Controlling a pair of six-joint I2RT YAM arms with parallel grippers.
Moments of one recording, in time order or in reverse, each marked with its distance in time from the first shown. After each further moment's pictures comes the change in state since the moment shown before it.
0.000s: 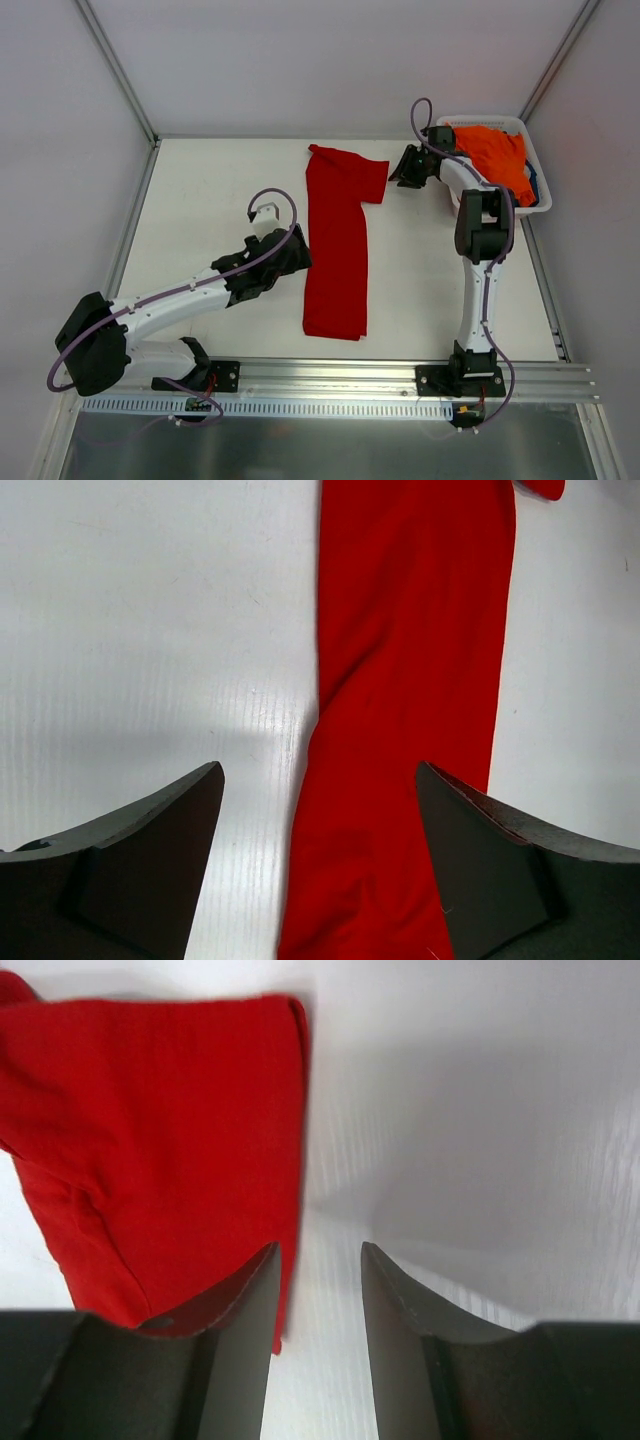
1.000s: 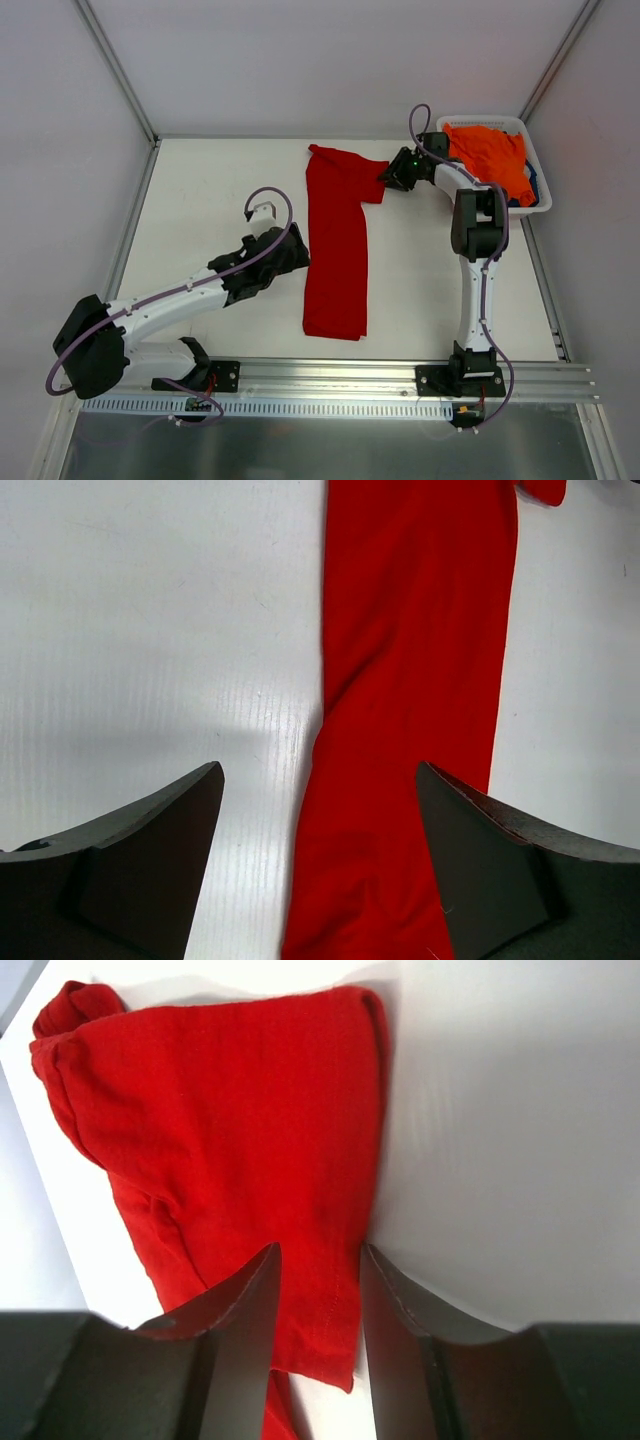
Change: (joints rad) left arm 0.026 -0.011 -0.008 0.000 0.023 0.006; right arm 0.013 0.066 0.006 0.120 -0.157 0.189
